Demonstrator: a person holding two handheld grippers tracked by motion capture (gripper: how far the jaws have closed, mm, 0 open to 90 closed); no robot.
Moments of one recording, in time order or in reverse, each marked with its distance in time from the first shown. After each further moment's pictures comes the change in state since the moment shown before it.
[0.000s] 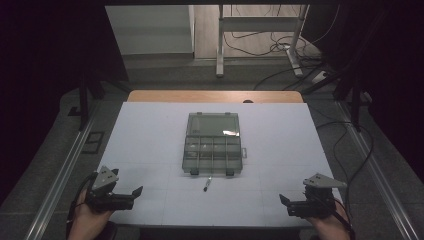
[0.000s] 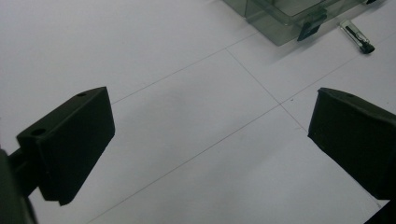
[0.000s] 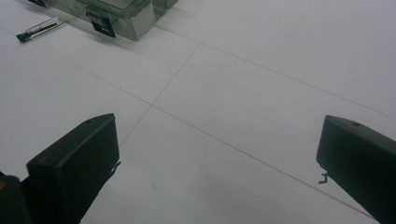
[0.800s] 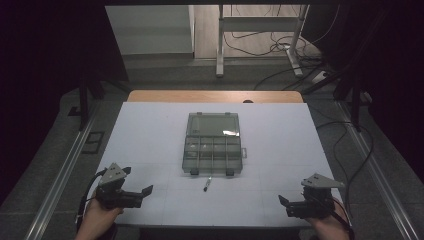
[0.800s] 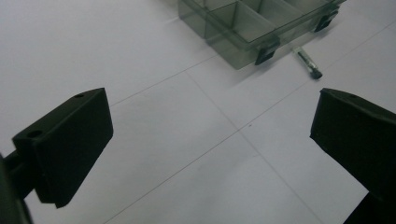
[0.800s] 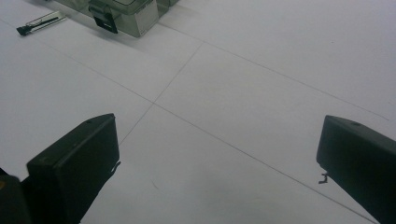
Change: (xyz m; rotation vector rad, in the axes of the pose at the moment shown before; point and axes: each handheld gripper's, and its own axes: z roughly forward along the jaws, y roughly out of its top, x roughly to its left) left arm -0.011 0.013 0.017 -0.045 -0.148 -0.034; right arm 0.002 0.001 0.001 0.007 -0.002 -0.029
